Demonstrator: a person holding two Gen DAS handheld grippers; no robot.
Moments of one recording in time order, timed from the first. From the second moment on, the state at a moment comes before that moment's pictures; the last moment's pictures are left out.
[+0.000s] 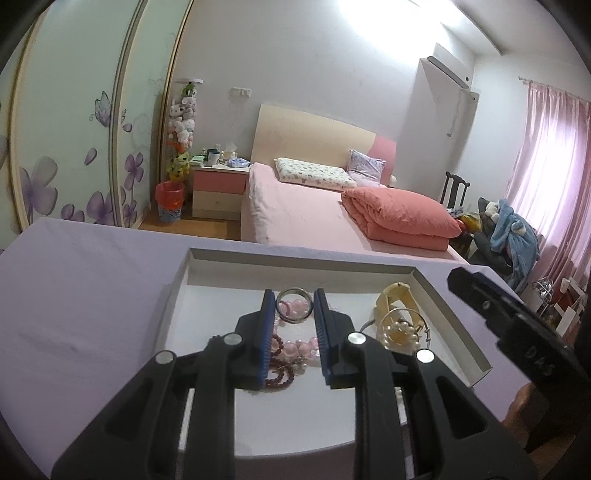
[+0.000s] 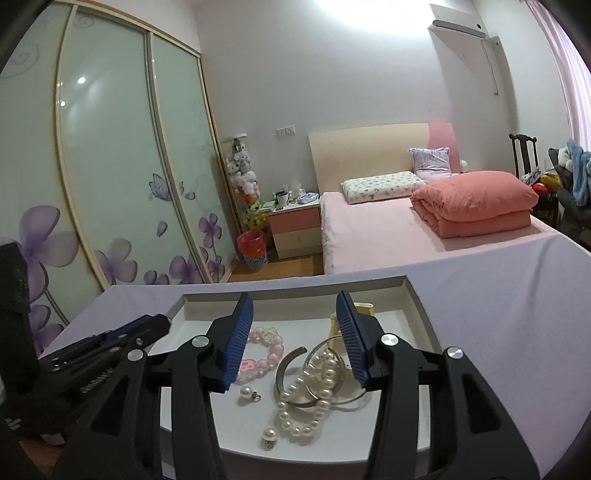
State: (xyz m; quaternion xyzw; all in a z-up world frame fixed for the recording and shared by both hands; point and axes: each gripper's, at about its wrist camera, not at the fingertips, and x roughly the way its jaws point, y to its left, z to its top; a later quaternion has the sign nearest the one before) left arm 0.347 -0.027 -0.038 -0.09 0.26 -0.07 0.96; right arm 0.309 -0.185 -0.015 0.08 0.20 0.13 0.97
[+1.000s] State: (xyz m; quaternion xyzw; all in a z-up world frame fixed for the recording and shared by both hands) left arm 0.359 -0.016 -0.063 -0.13 0.27 -0.08 0.95; right arm 0.318 -0.180 -0.019 0.05 0.20 0.10 0.97
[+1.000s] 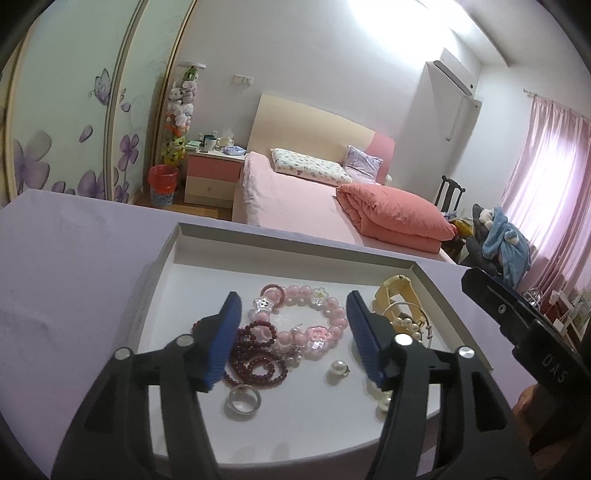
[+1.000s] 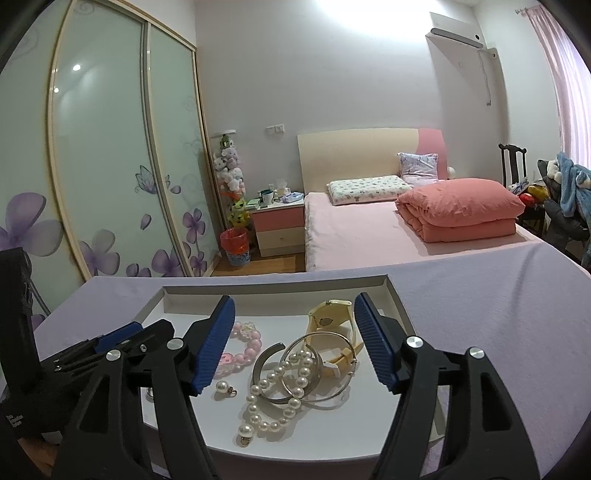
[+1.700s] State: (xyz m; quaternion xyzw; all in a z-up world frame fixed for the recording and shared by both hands) left arm 0.185 0.029 -0.014 -0.07 0.20 -0.01 0.98; right arm 0.206 -0.180 -0.001 0.02 0.18 0.09 0.98
